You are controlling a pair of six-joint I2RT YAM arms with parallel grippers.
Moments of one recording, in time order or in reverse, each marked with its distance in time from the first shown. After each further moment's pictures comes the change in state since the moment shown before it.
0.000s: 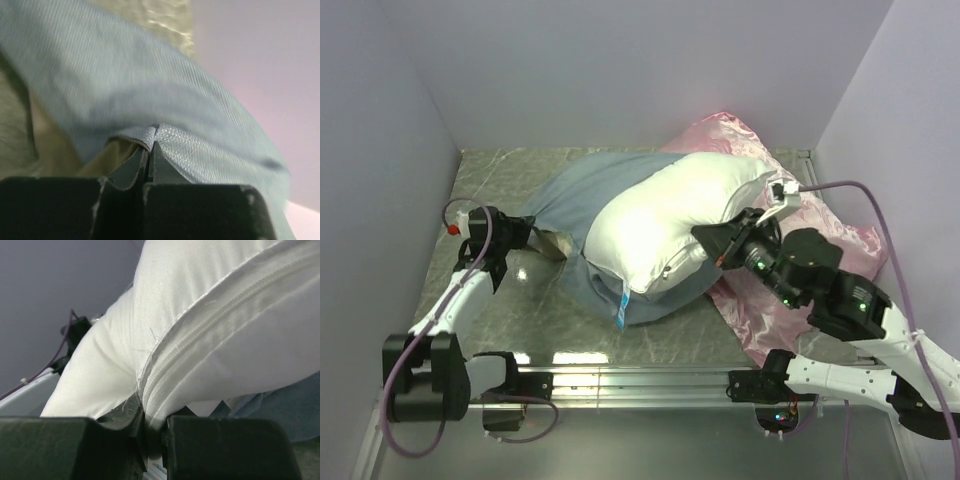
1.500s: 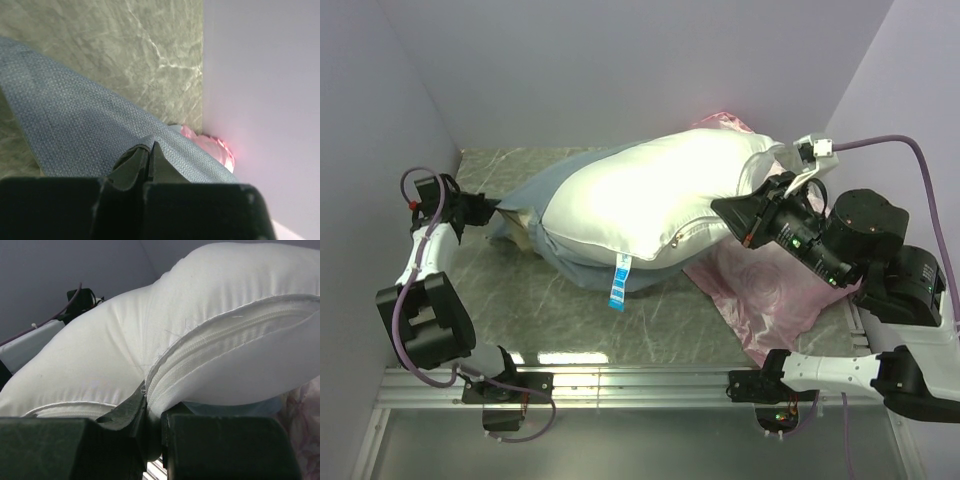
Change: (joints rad) left arm 0.343 0.335 0.411 -0.296 0.288 0.154; right arm 0.006 0.184 0.567 -0.319 -0.054 -0.269
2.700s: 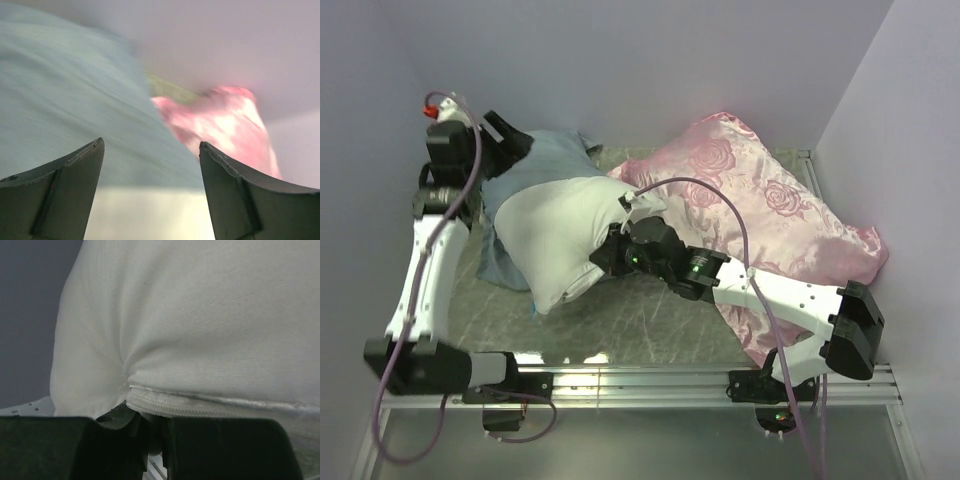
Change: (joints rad) left arm -0.309 -0.134 0.420 -0.174 -0.136 0.571; right arm 0.010 0.437 -0.628 0.770 -0.287 0.248
